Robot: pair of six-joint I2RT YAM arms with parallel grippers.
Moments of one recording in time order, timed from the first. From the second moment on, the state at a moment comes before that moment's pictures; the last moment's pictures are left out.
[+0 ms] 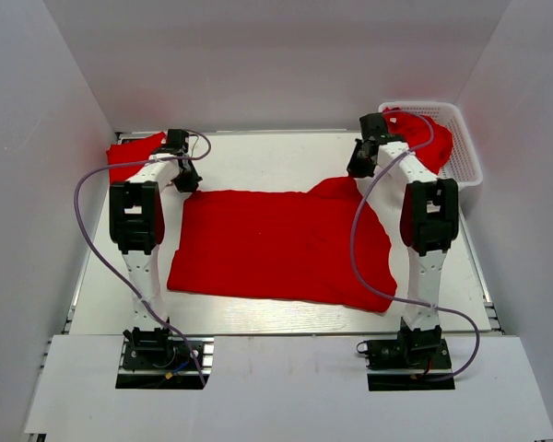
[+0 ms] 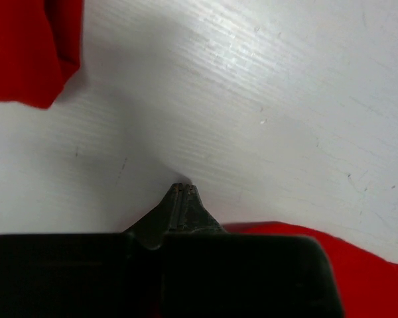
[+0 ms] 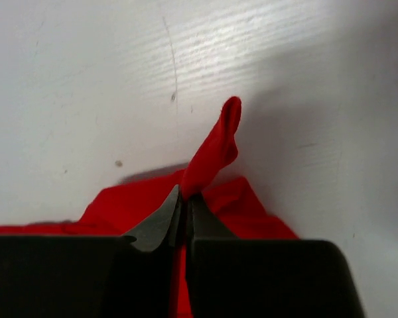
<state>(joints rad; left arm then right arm) -0.05 2.23 1.73 -0.56 -0.10 -0.46 0.19 2.21 1.86 -0.62 0.03 0.48</state>
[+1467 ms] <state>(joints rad) -0.05 1.67 1.17 -0.74 -0.23 -0.61 0.26 1.35 0.99 -1.01 -0.16 0.66</state>
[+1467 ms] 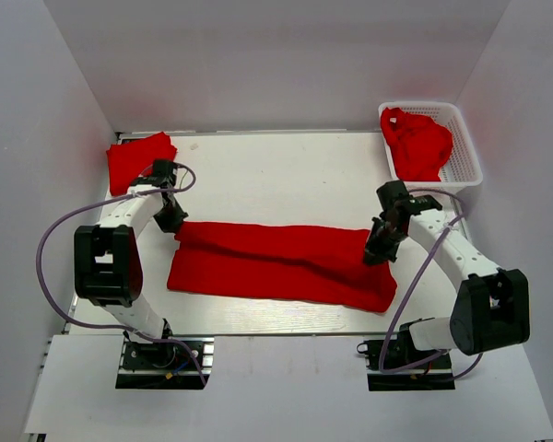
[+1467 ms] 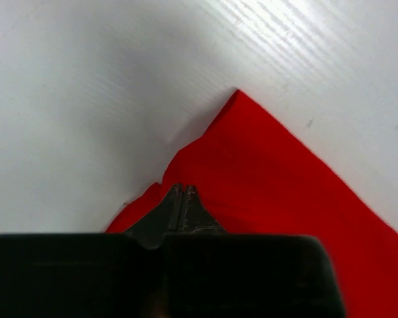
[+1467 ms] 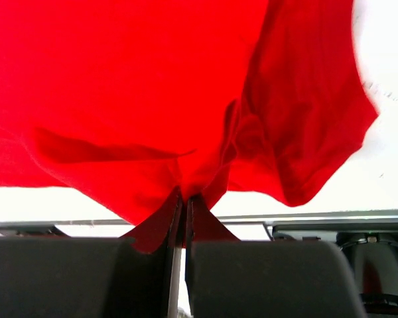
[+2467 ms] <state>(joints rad) -0.10 1.69 1.16 -0.64 0.03 -0.53 0.30 1.51 0.97 -0.82 -0.22 0.53</state>
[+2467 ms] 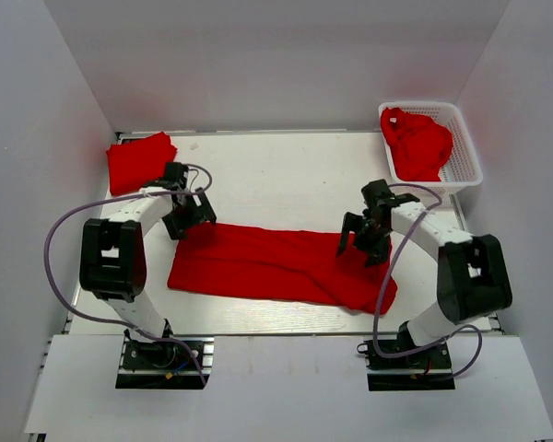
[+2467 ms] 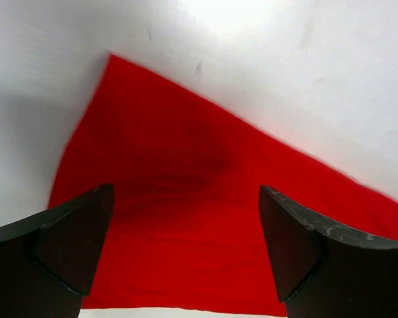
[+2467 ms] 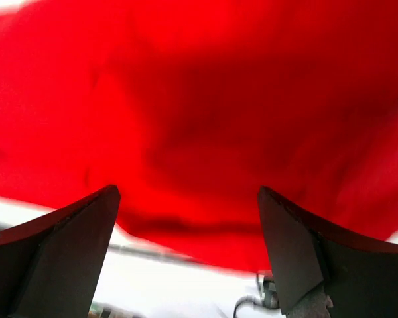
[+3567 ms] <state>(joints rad) -0.33 1.66 0.78 -0.82 0.61 -0.44 0.24 2.65 2.23 -0.08 -0.52 0.55</state>
